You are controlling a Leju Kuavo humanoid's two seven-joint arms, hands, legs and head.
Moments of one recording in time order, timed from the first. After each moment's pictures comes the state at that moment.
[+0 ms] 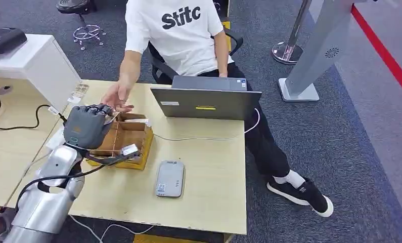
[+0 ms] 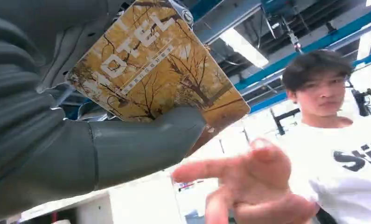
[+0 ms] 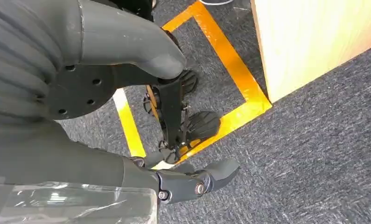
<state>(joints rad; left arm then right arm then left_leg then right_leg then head) -0.35 0.25 -0.21 -1.37 -1.42 0.47 -0.11 -0.07 0.11 -0.46 -0.20 -0.15 -0.04 -0.19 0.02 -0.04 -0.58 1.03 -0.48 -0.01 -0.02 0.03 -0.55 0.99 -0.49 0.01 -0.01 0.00</state>
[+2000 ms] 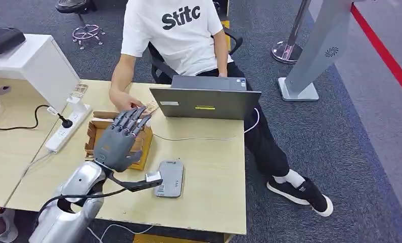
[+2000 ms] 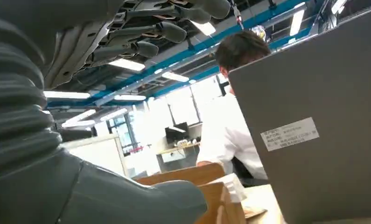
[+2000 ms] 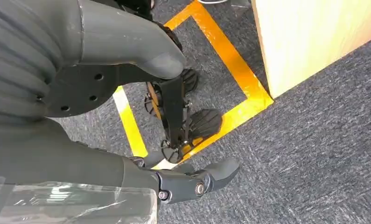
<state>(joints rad) -0.24 0.17 -0.35 -1.51 -1.33 0.26 -0.11 -0.06 0.11 -0.50 -0.20 -0.13 -0.03 -0.19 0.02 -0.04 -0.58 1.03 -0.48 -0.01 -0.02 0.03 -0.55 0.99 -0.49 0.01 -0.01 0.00</state>
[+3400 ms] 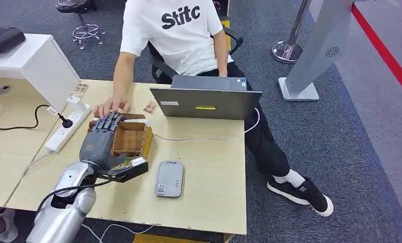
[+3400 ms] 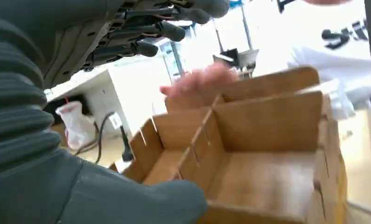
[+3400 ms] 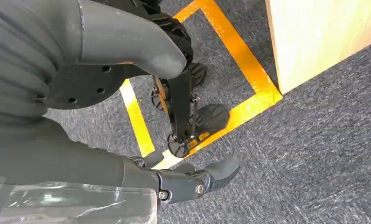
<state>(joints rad) -0.24 0.16 -0.20 -1.36 -1.23 0.21 0.01 -0.06 0.11 -0.53 -0.20 -0.07 -0.03 -0.17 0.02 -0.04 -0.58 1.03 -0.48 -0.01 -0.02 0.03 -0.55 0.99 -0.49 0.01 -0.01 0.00</state>
